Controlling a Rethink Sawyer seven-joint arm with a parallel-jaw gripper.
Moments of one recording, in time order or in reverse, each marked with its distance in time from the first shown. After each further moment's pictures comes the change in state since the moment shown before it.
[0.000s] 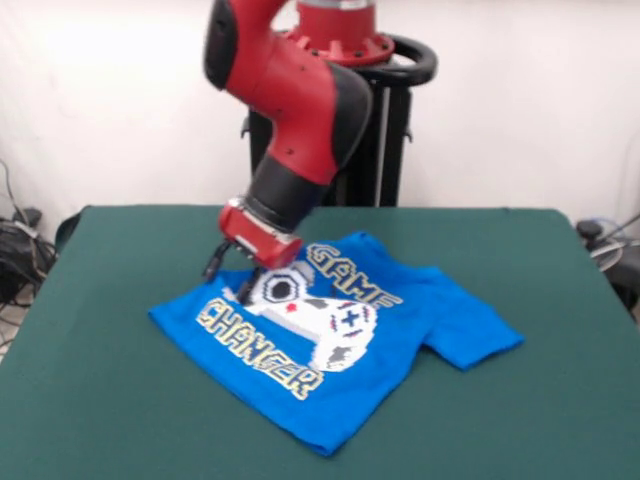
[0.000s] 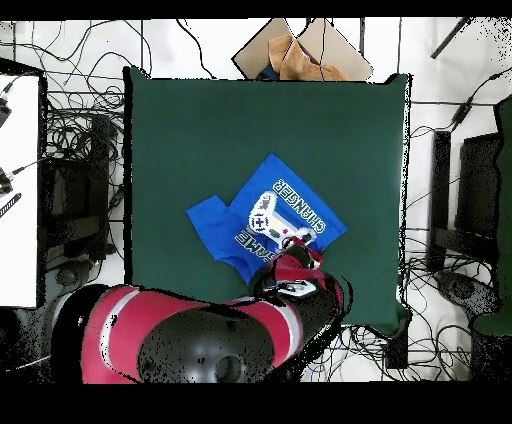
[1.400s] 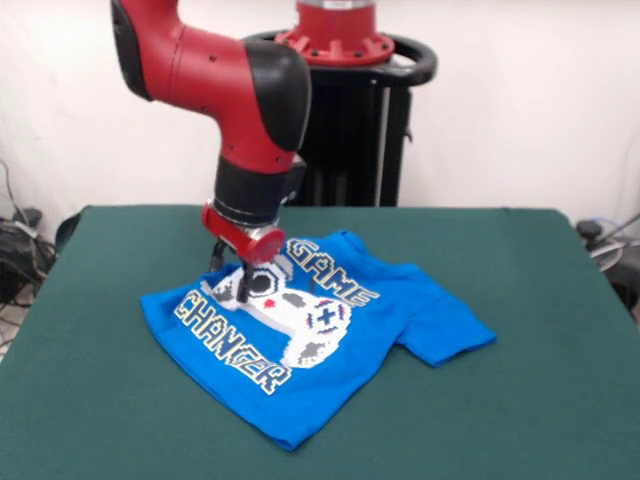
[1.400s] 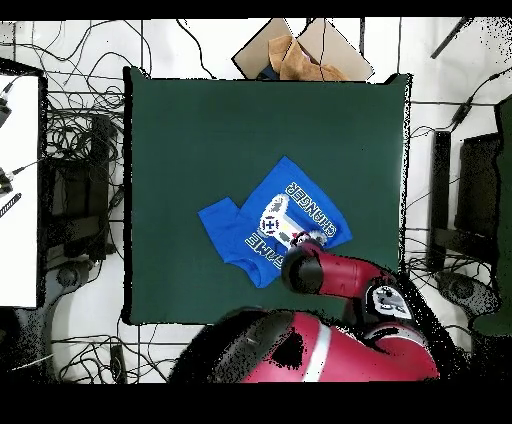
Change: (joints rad) arm -0.405 -0.278 0.389 0.018 -0.240 0.364 0.000
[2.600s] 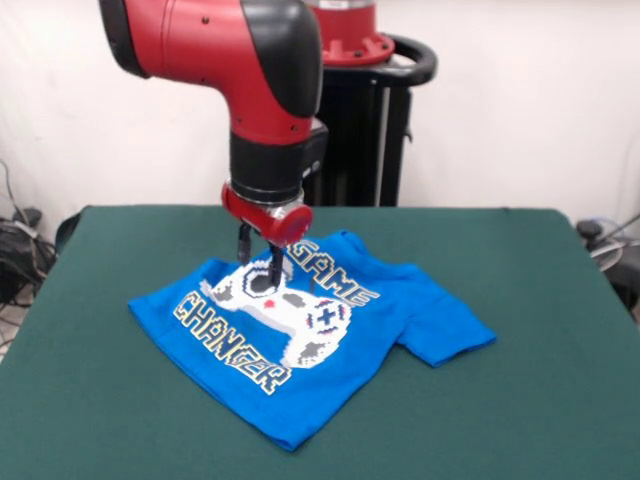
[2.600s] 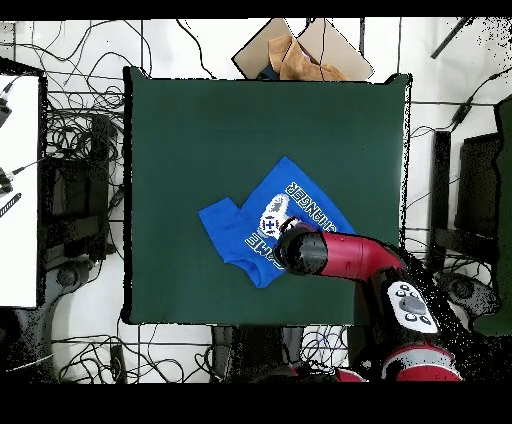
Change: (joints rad) arm -0.081 -0.175 0.194 0.011 -0.010 0.274 0.000
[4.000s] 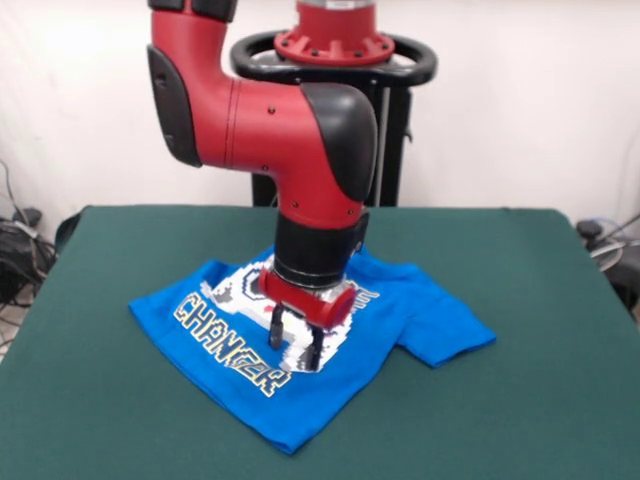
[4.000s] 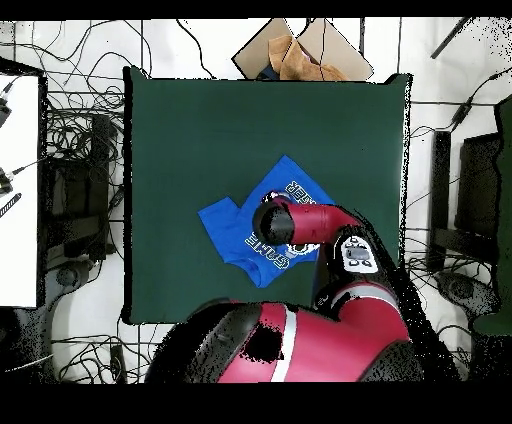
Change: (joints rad) arm 0.156 0.210 -0.044 -0.230 0.000 -0.088 0.000
